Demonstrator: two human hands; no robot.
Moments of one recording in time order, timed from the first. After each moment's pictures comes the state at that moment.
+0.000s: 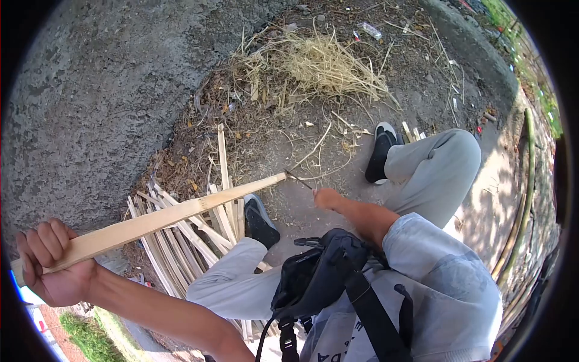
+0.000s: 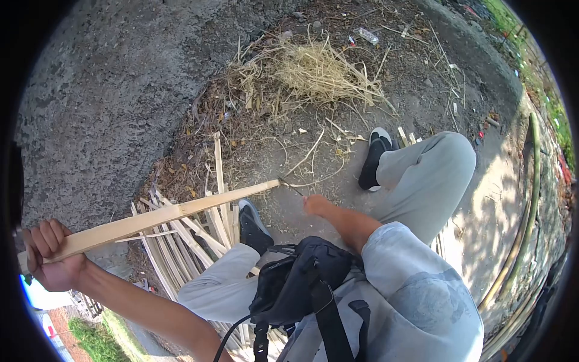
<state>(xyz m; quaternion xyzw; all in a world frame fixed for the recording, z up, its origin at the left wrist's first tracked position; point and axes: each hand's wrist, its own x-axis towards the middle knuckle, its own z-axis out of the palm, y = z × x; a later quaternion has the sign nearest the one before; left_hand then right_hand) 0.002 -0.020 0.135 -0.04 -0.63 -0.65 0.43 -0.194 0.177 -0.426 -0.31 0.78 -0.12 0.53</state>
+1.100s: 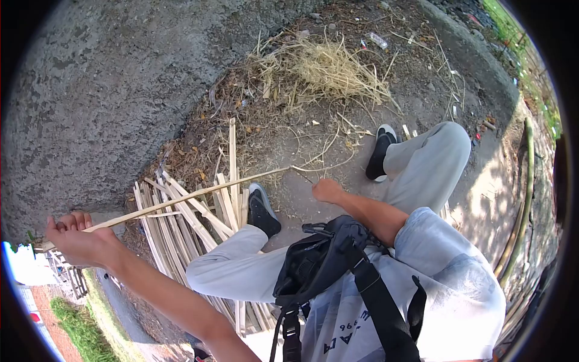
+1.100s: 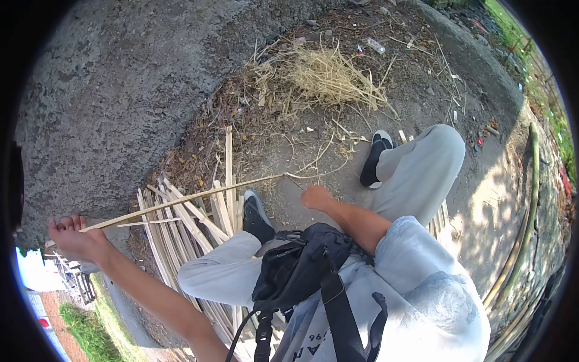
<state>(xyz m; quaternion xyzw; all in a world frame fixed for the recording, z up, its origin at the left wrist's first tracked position) 0.010 0.036 0.119 0.36 -0.45 -0.22 0.79 -0.182 0.194 -0.390 -0.44 0.82 -0.18 0.33</state>
